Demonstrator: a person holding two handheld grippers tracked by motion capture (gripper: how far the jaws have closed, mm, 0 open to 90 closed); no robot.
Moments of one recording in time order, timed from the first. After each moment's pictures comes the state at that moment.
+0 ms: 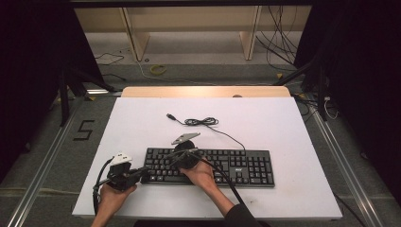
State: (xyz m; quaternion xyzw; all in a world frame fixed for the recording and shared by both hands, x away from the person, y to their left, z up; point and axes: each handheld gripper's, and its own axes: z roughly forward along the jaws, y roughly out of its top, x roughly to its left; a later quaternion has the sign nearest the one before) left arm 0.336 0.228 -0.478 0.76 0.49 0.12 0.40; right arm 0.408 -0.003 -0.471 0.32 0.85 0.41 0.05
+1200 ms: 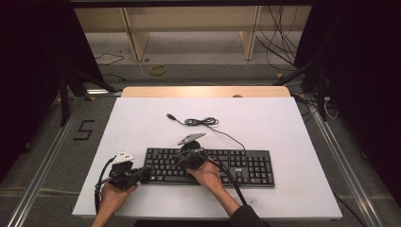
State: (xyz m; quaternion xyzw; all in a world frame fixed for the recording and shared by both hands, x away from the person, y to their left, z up) left arm 0.341 0.226 -0.480 0.77 0.49 0.11 0.39; right arm 0.410 -0.020 -0.474 0.33 0.86 0.39 0.06
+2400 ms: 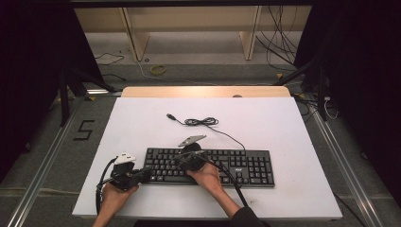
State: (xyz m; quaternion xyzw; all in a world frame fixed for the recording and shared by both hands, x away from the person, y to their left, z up) left arm 0.341 0.223 -0.482 0.77 0.49 0.11 0.39; right arm 0.406 -0.022 -0.478 0.34 0.85 0.39 0.05
